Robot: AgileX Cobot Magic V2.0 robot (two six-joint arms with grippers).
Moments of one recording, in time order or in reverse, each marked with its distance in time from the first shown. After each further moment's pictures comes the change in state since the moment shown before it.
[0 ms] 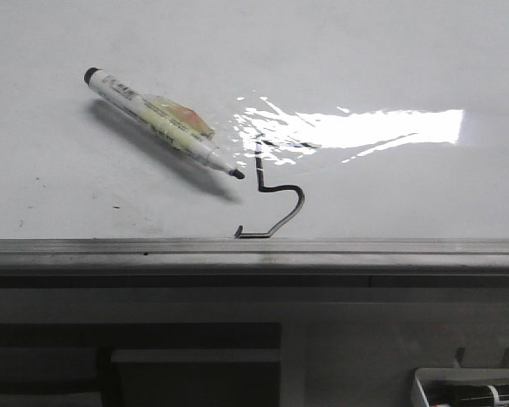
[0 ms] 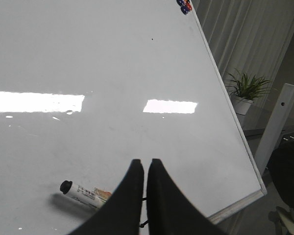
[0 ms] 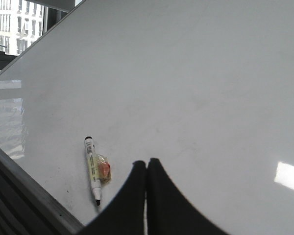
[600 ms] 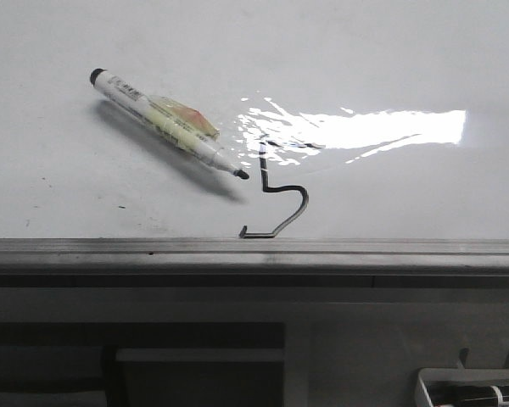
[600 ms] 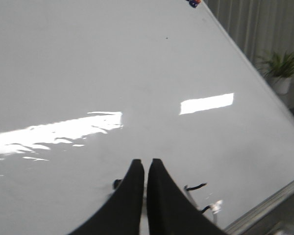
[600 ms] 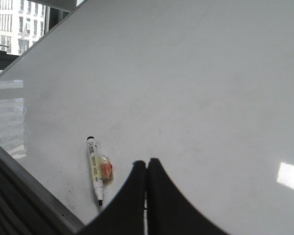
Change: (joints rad) left arm 0.070 -0.089 0.096 0.290 -0.012 0.001; right arm 0.000 0.000 0.002 0.000 -0.001 0.001
